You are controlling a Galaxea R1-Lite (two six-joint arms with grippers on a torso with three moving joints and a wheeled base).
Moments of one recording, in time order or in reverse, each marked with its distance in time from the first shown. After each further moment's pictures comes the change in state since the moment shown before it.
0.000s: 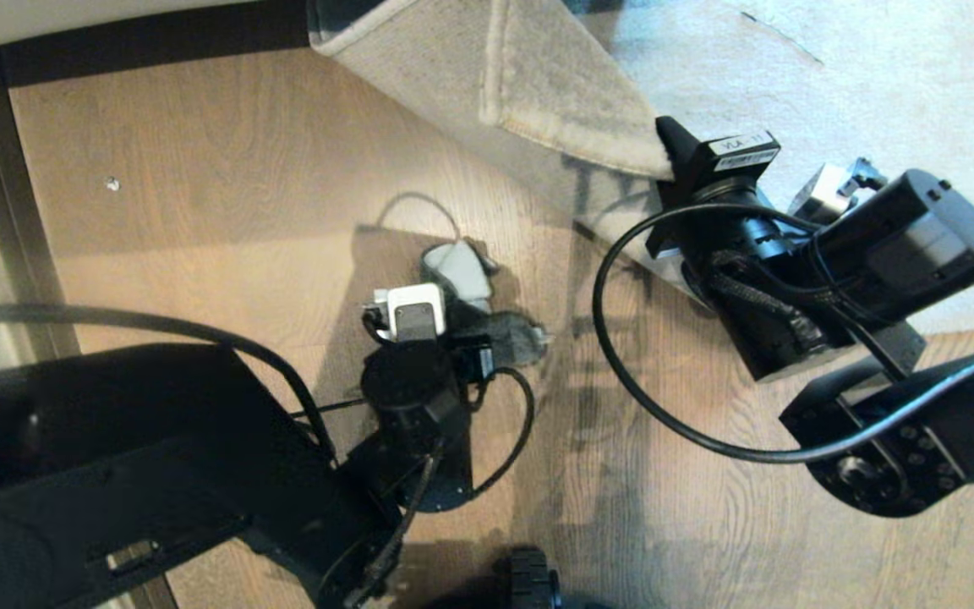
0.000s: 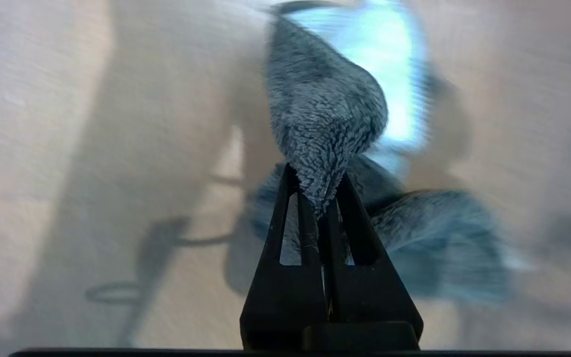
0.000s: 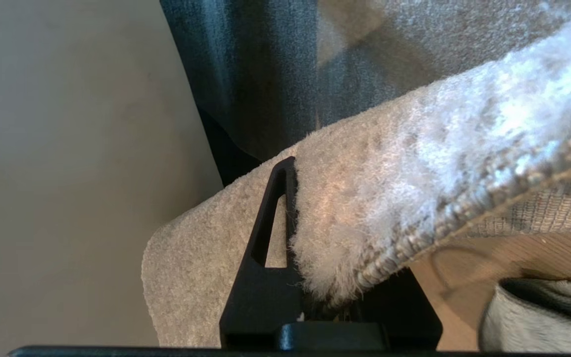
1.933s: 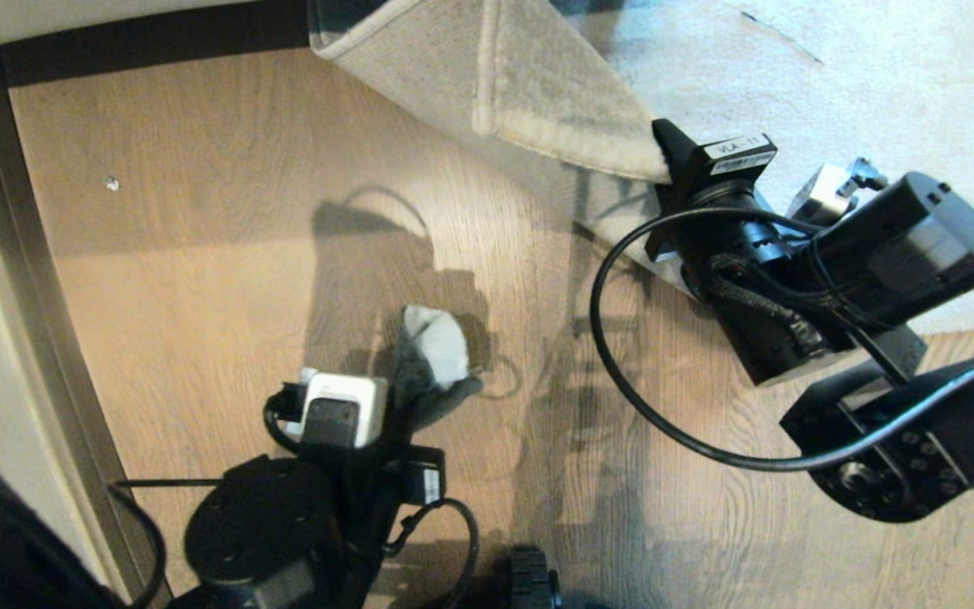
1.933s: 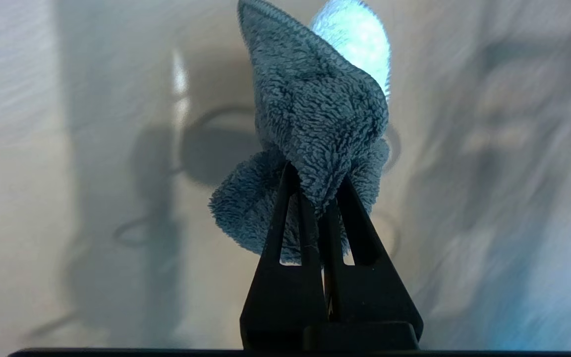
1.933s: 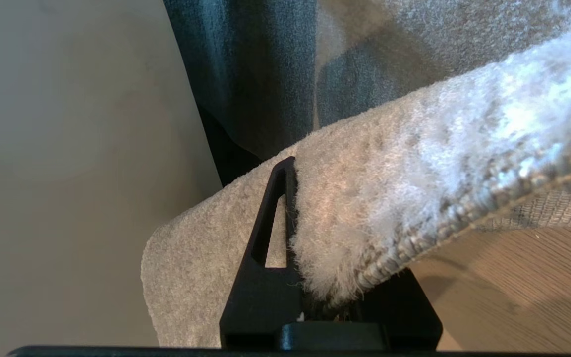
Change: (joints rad) left arm -0.150 -0.266 0.484 -0.028 -0.094 -0.009; right arm 0.011 -0.004 0.010 0.000 -0.001 -0.025
